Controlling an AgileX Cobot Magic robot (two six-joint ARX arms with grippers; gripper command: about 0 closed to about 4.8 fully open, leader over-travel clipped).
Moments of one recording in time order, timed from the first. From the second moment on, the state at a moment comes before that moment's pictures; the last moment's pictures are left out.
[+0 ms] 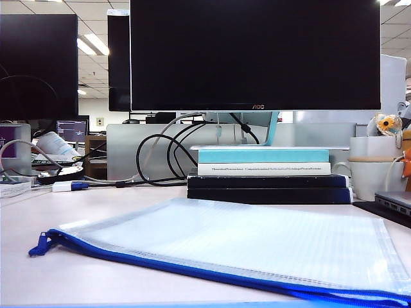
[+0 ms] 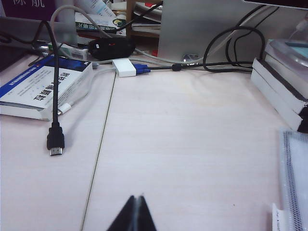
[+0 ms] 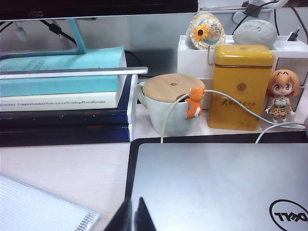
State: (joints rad) left arm 0.07 0.00 0.01 -0.13 0.13 -0.06; right arm 0.18 0.00 0.01 -0.06 0.20 0.05
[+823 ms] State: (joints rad) left arm 0.07 0.00 0.11 -0.13 0.18 -0.19; right arm 0.18 0.00 0.06 -0.04 0.16 0.27
